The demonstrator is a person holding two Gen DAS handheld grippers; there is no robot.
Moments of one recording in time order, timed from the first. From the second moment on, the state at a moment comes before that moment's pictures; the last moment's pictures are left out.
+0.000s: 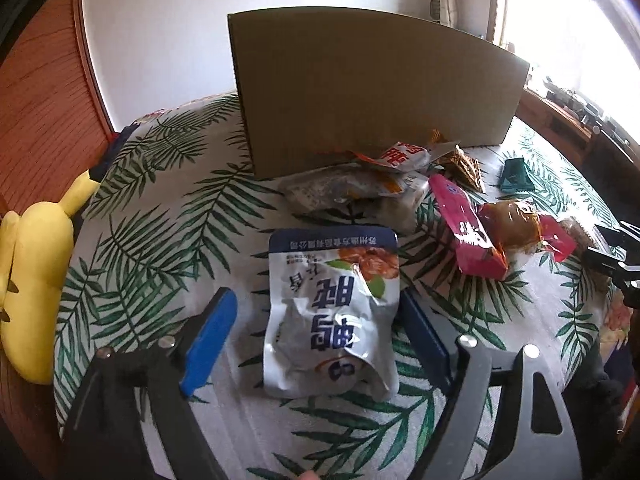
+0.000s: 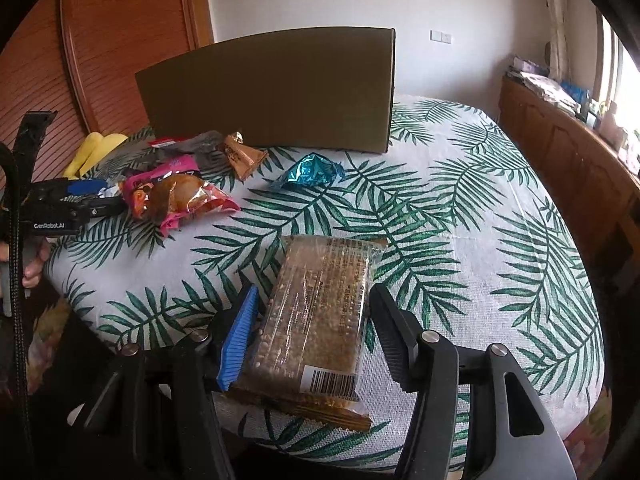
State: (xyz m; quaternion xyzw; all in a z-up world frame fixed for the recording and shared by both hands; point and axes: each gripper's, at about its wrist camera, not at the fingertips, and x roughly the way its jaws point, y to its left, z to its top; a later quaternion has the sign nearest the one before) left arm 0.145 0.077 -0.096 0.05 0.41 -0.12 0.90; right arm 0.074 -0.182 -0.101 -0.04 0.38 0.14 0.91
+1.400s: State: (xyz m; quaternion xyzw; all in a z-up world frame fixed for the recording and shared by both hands) left arm 0.108 0.101 -0.070 -0.06 0.37 -0.12 0.92; right arm 0.069 -0.177 -0.101 -0.07 0.38 0.13 0.91
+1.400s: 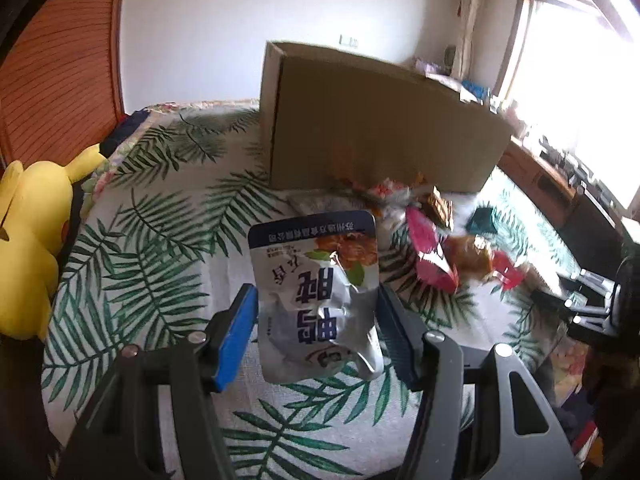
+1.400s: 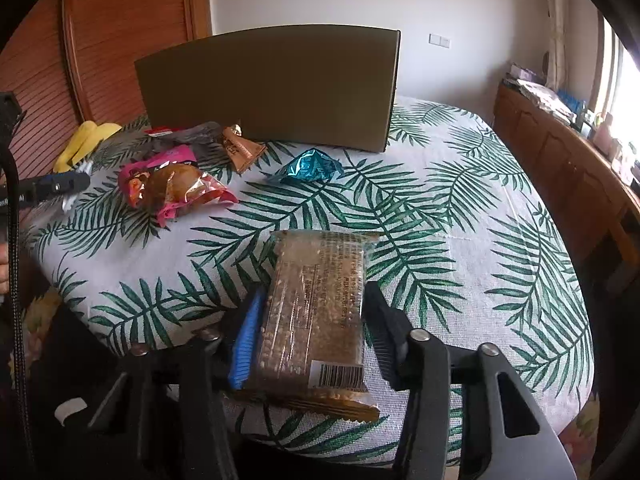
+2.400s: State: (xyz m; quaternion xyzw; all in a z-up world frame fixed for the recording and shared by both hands) left arm 0.082 0.063 -0.016 -0.03 0.30 -0.13 0.94; right arm 0.049 -0.186 -0.063 0.00 0.32 0.17 0.93
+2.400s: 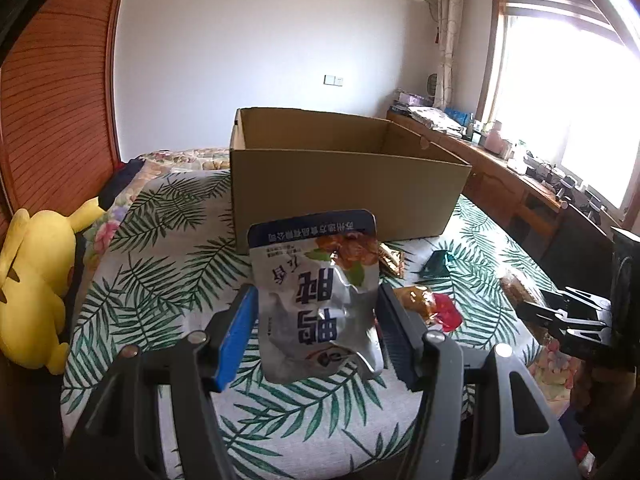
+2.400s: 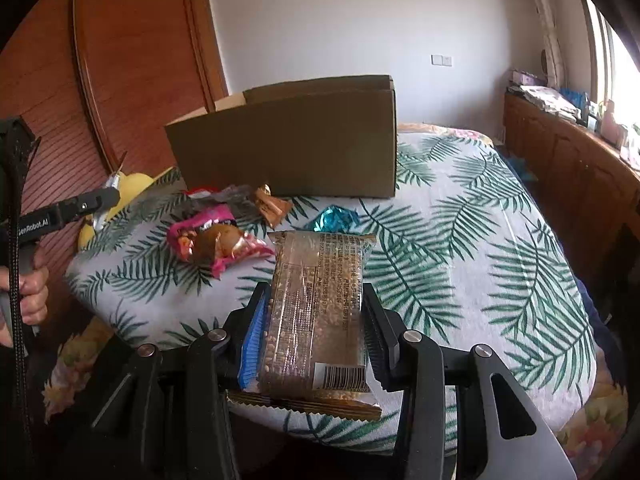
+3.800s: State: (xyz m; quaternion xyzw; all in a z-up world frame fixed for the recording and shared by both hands) left arm 0.195 0.022 0.053 0.03 0.29 -0.16 0.94; right arm 0.156 -0.160 0.018 -0.01 0.28 0.19 0.94
